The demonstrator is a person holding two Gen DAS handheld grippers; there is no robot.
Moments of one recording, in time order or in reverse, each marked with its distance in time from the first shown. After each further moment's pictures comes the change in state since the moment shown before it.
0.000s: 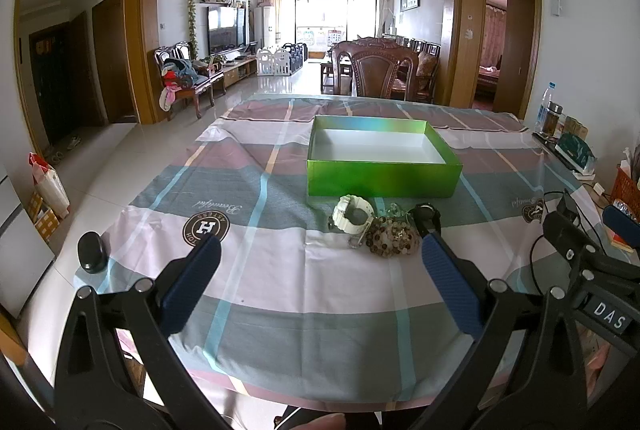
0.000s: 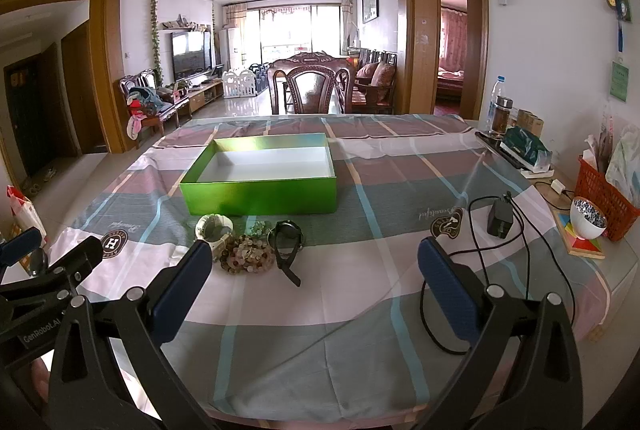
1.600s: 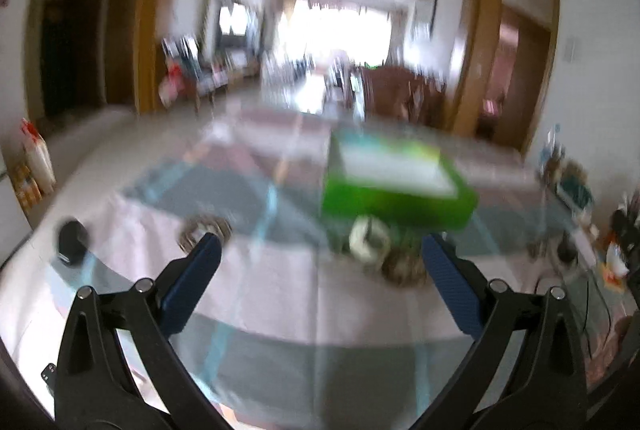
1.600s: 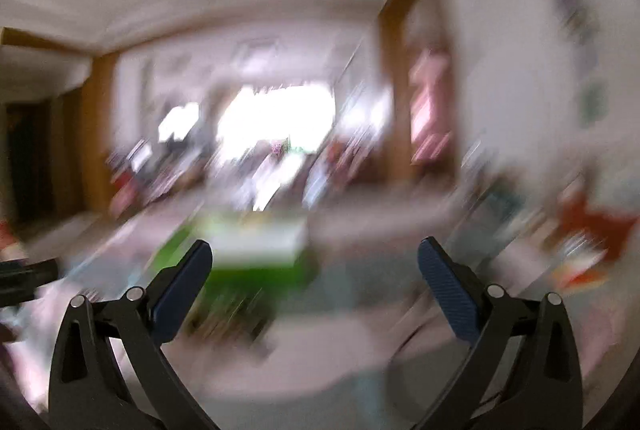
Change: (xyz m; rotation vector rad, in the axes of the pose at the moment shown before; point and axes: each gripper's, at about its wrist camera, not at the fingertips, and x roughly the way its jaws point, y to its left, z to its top) left arm 0.041 0.059 -0.008 -0.135 -0.013 -0.057; right arm 0.016 -0.038 -0.013 0.048 -0.218 0.056
